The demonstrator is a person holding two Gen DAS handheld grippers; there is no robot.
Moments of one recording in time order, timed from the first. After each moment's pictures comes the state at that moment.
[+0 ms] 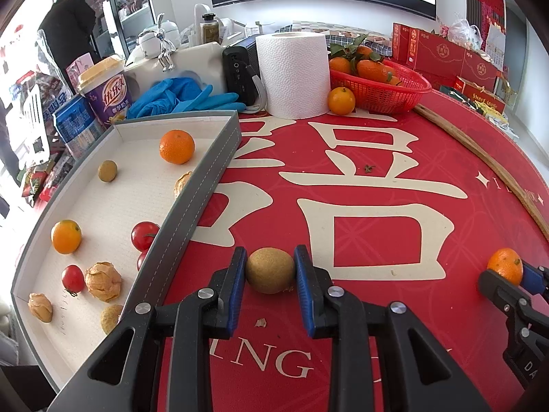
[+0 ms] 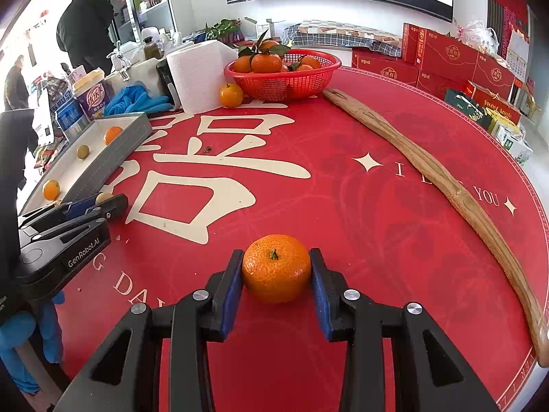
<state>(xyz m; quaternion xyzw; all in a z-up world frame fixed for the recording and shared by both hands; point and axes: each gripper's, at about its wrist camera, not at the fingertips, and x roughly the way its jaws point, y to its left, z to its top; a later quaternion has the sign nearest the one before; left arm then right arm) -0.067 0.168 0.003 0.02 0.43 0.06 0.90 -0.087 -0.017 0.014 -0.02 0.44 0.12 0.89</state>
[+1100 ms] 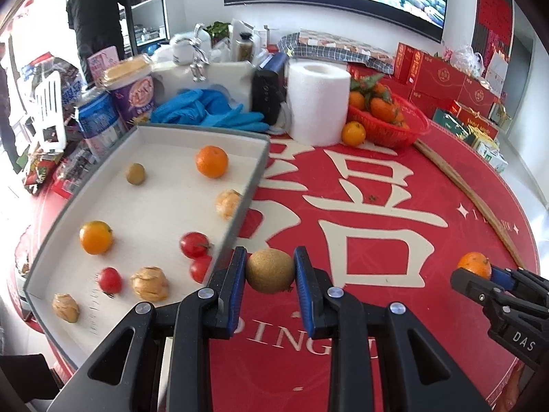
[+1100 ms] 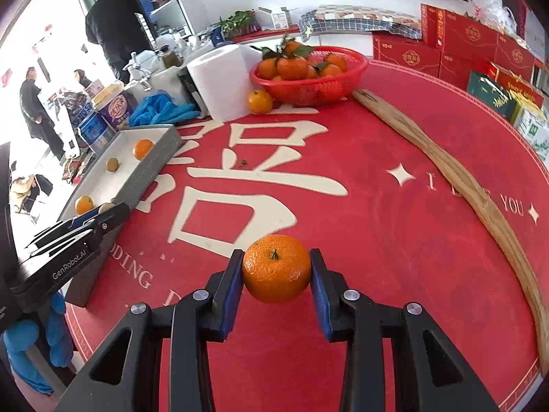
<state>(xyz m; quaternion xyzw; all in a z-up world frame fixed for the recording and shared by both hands) -0.082 0.210 0.047 -0.03 0.42 0.05 0.90 -0.072 -0.001 0.041 0.02 0.47 0.18 0.87</state>
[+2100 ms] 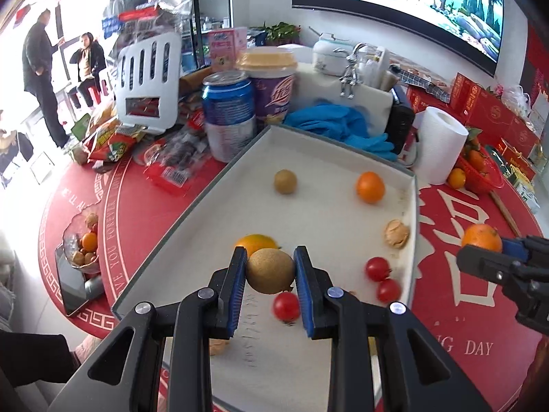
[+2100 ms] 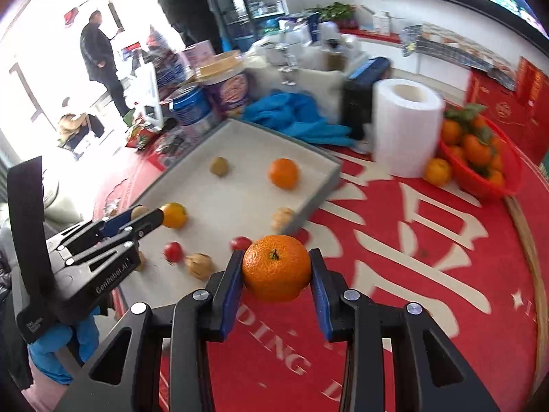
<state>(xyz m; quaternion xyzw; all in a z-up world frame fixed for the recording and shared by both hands) -0.101 0.354 0.056 -0.08 0.42 0.14 0.89 -0.044 0.174 0.075 -0.06 0.47 0.33 0.82</state>
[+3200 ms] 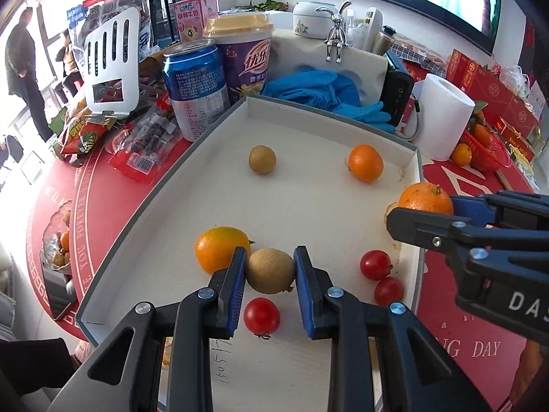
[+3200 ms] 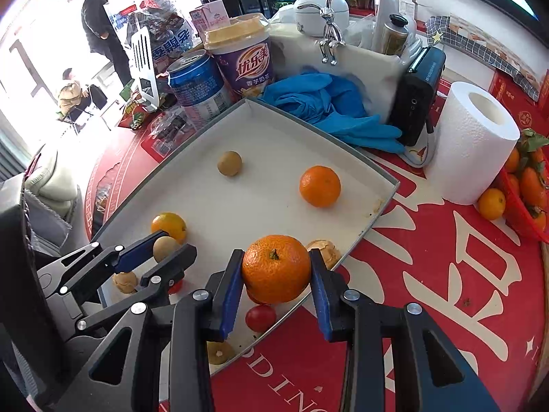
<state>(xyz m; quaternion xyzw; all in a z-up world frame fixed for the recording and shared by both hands) -0.069 0.341 0.031 -0.06 0.46 0.12 0.87 -0.011 0.228 0.052 -0.10 0.50 0.33 0.79</state>
